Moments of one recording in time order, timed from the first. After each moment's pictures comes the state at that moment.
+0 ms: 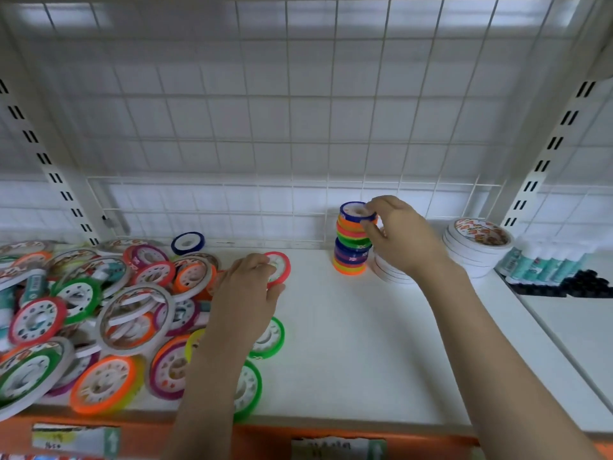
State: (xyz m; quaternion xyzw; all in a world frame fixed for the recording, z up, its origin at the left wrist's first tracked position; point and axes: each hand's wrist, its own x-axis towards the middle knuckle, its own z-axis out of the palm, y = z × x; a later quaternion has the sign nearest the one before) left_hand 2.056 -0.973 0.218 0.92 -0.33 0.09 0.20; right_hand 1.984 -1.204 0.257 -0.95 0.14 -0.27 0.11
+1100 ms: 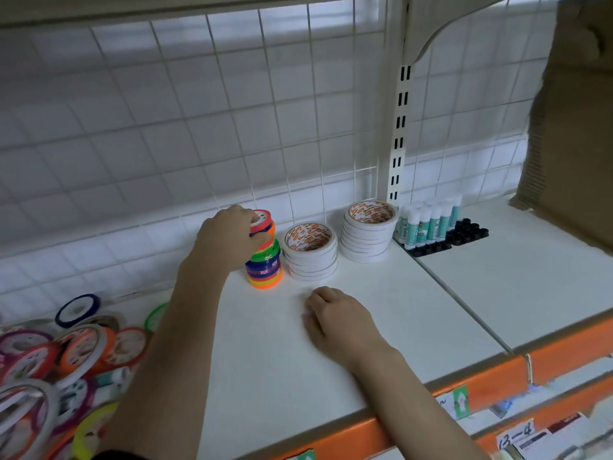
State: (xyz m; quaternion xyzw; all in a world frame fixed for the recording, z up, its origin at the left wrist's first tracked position) left_hand 2.082 -1.124 0.278 0.88 -0.47 0.08 0.09; right_hand 1.900 -1.180 0.164 -0.95 0.24 -0.15 0.14
